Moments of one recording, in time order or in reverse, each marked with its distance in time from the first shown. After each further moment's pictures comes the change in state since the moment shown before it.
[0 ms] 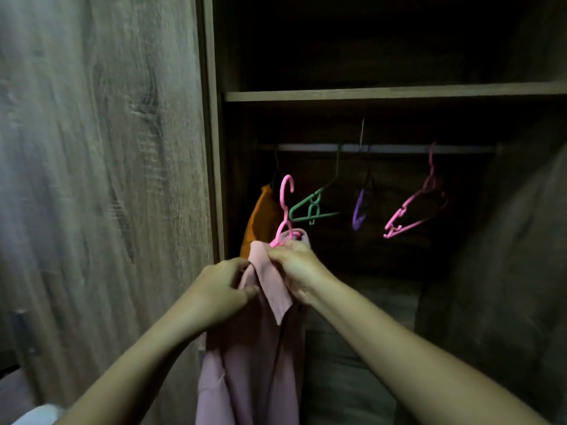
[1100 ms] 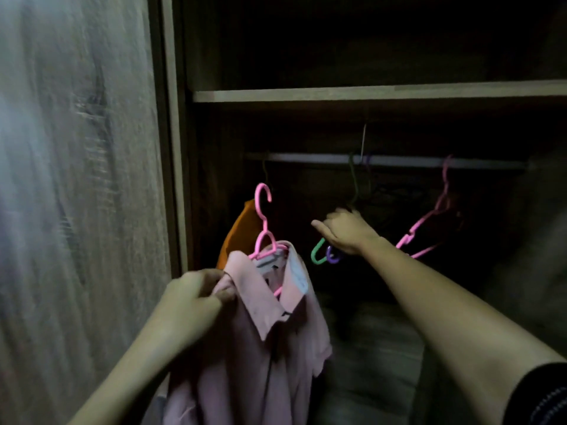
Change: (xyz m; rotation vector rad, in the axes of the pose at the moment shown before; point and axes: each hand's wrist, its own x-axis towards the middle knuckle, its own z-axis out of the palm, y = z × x) left_hand 0.050 0.017 0.021 -0.259 0.114 -0.210; right_hand 0.190 -0.056 -0.160 -1.923 0.001 -0.620
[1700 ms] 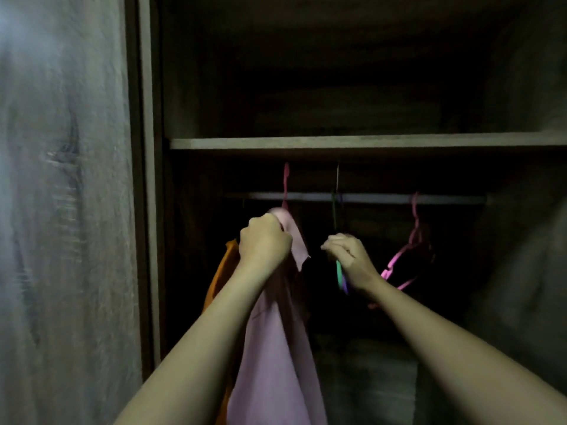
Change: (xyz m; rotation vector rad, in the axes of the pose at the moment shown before) left_hand 0.127 0.120 0.060 0.273 0.194 0.124; right_hand -0.027 0.023 -0.012 0.912 0.549 -0.027
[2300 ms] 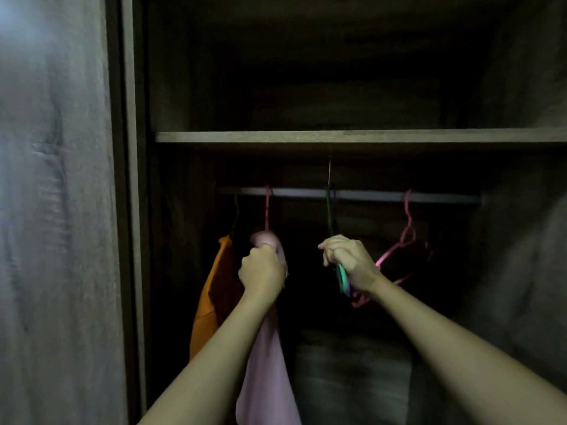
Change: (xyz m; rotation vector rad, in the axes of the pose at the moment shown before) left_hand -0.010 -0.013 0.072 0.019 -0.039 -0.152; right_hand -0.014 0.015 -0.027 0.130 -0.131 -0.004
